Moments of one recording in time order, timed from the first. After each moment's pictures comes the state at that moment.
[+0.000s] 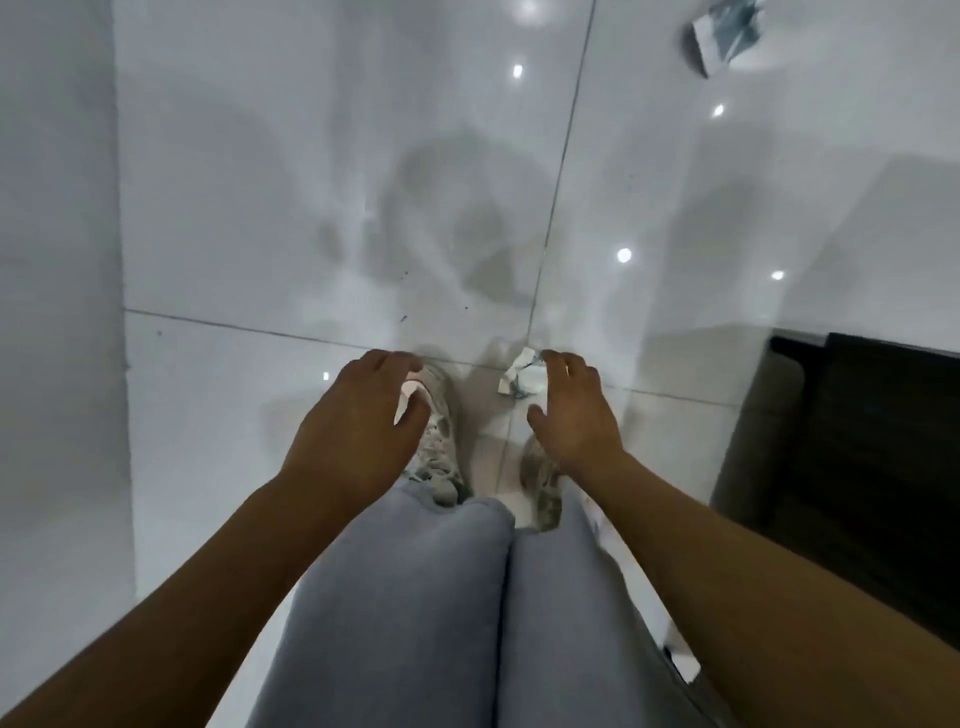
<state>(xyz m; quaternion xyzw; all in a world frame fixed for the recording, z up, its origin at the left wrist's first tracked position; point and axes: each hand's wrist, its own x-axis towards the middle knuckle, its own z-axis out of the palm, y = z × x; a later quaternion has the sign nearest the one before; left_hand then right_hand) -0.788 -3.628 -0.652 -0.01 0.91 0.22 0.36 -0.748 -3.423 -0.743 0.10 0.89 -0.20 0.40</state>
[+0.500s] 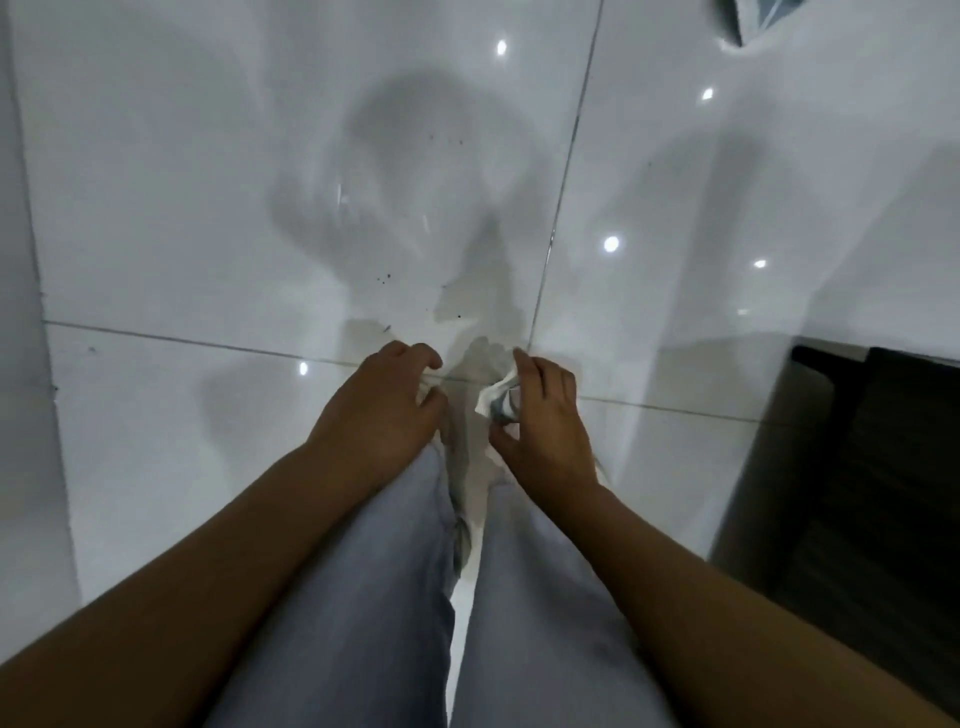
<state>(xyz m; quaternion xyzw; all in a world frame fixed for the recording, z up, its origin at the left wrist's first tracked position) -0.814 -3.618 -0.734 -0.01 0.85 0.27 0.45 -0.737 -3.456 -0.790 0.12 0.90 -0.28 0.31</state>
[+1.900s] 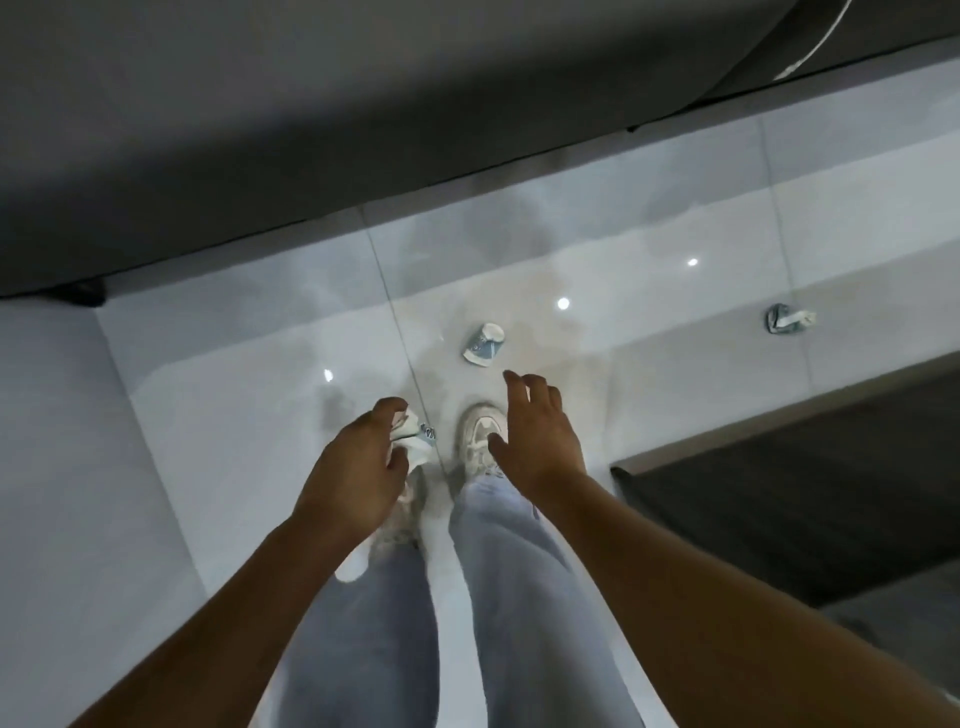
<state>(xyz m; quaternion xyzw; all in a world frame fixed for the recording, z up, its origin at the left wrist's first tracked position) -1.139 -3.414 -0.456 0.15 0.88 0.19 0.42 -1.050 -3.241 -0.508 0.26 0.87 -0.28 0.32</state>
